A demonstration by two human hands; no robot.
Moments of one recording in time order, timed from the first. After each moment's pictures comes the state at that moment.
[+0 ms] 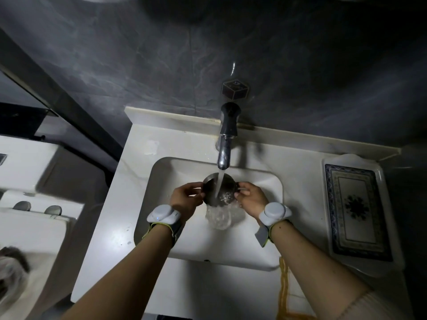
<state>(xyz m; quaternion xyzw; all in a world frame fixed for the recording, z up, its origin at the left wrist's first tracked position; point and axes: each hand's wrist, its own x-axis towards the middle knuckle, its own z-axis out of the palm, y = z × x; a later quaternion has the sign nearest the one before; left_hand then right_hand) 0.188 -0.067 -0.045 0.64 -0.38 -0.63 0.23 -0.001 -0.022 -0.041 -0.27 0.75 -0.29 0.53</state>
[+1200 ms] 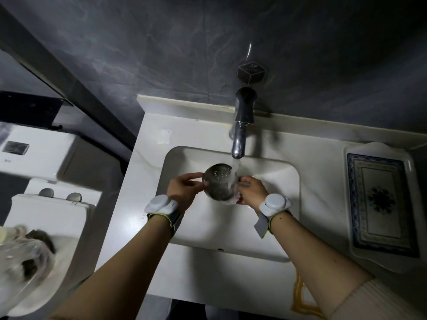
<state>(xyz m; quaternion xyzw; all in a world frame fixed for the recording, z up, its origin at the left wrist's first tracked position) 0.218 -0.074 -0.037 0.67 -0.39 -0.59 0.21 0.027 -0.030 -0.068 -0.21 0.73 -0.29 0.58</state>
